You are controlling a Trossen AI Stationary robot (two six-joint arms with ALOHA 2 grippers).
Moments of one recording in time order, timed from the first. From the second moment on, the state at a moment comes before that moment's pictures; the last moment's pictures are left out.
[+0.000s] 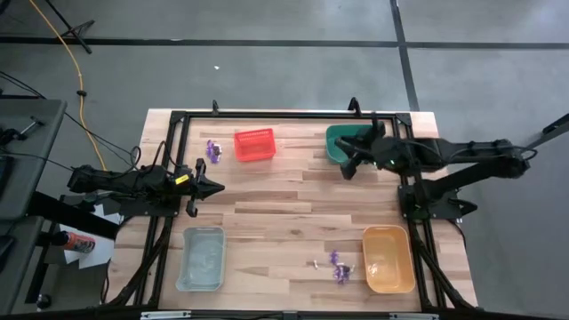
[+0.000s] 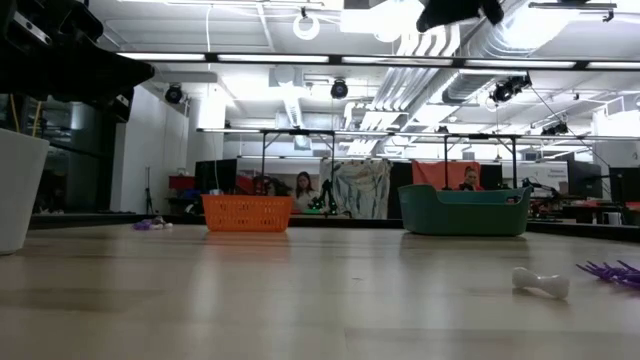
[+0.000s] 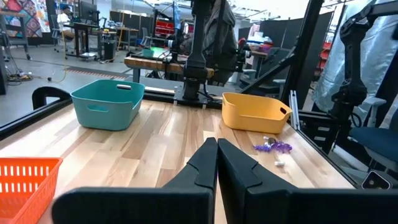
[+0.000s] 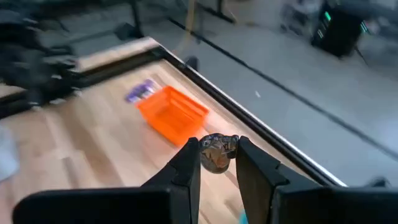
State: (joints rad) left arm -0.13 0.02 0.01 0.03 -0.12 -0.13; right arm 0.03 1.07 1.13 -0.61 0.63 0.36
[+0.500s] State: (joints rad) left arm -0.13 0.02 0.01 0.03 -0.12 -0.13; right arm -0.60 1.11 0.73 -0.52 0.14 0.38
